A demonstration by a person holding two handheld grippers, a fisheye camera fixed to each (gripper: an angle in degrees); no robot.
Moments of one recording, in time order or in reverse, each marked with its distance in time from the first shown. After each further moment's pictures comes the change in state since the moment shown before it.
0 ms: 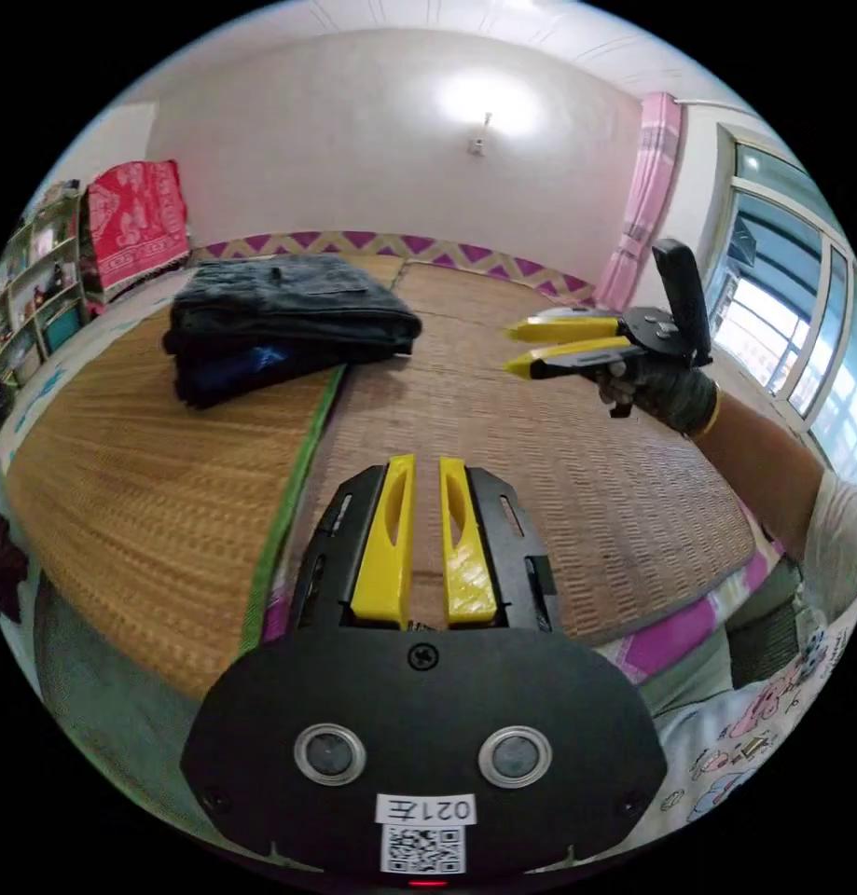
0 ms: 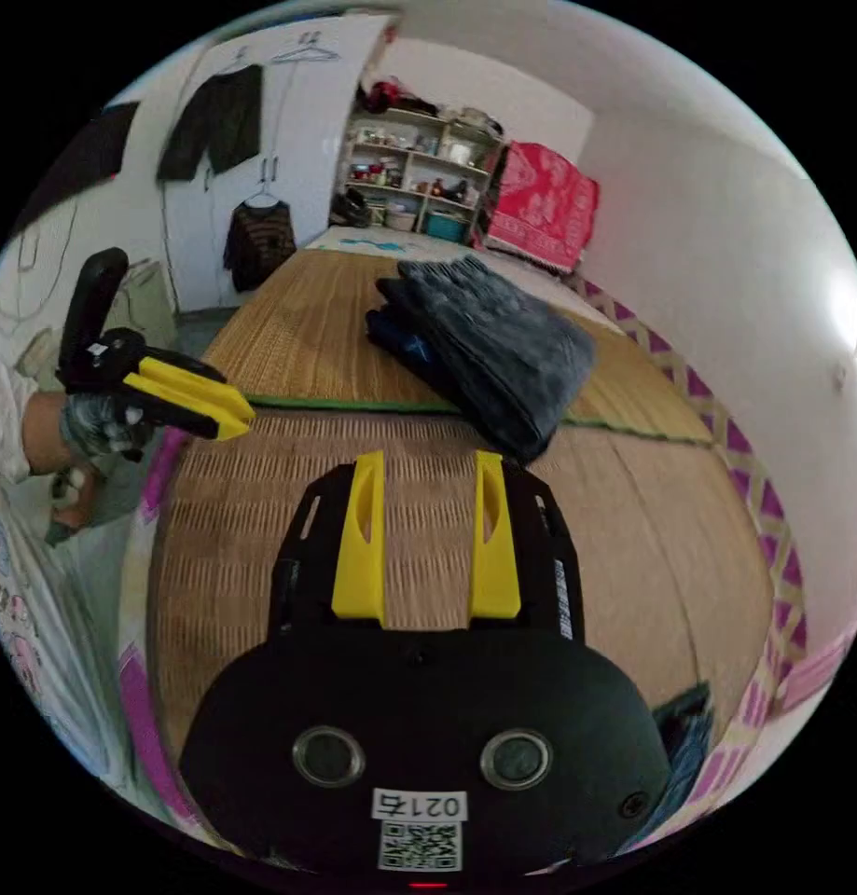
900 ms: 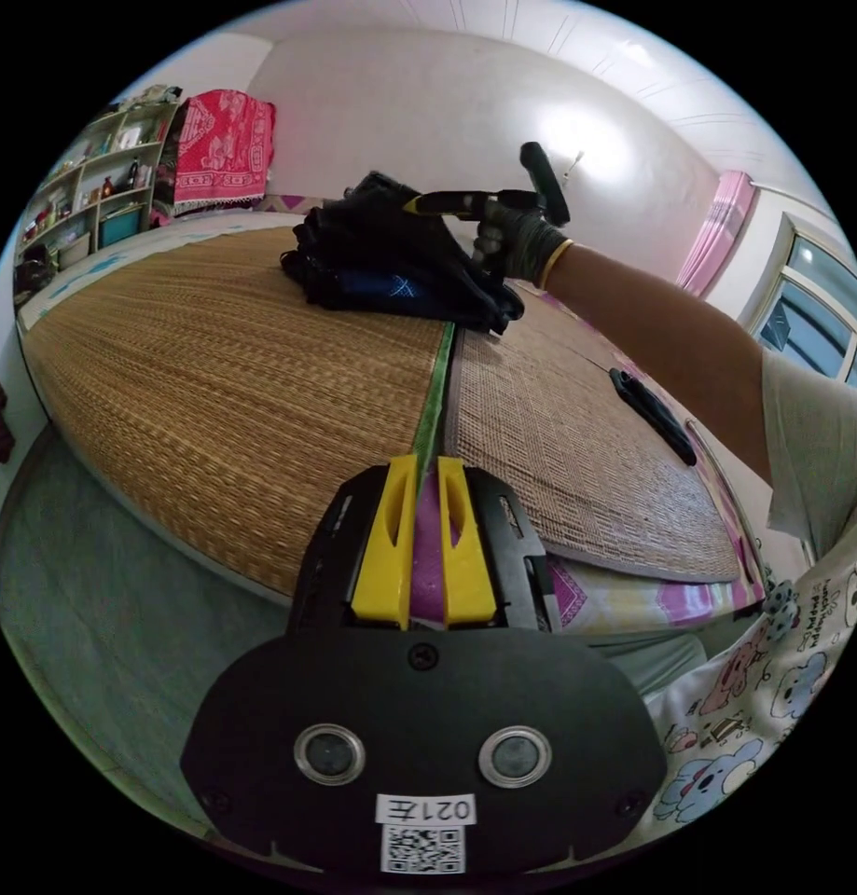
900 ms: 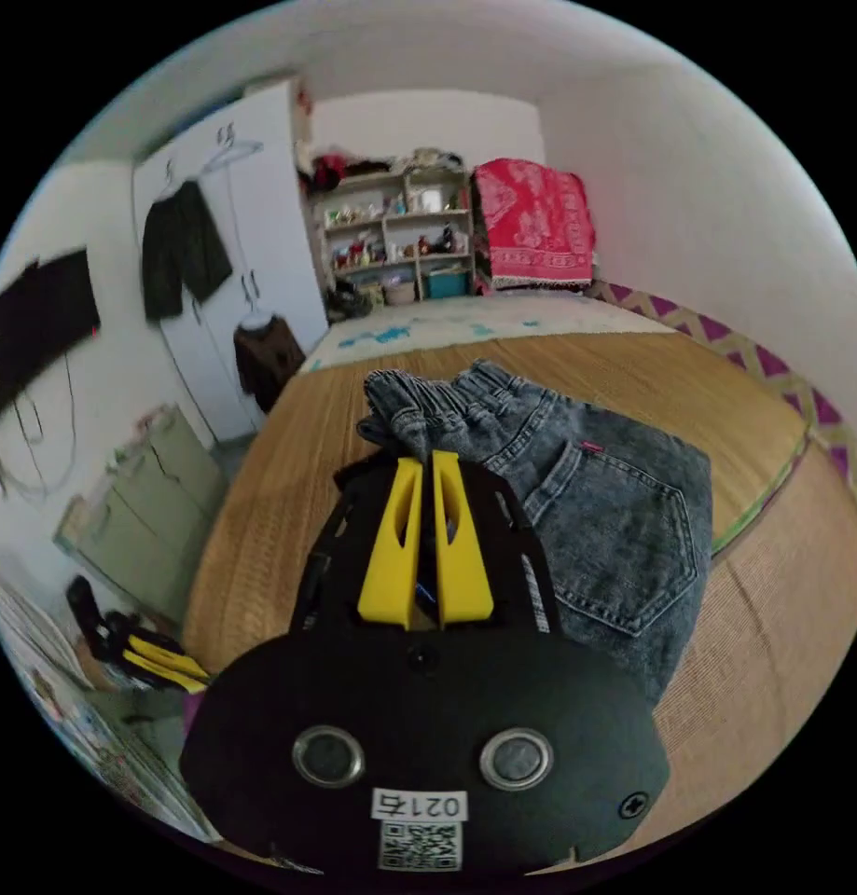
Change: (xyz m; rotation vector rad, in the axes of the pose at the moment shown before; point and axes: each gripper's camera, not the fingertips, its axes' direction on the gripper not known) left arm -0.167 0.089 -0.127 0.002 0.057 -0.198; right arm 0.071 -0.239 0.133 0.211 -0.303 0.357
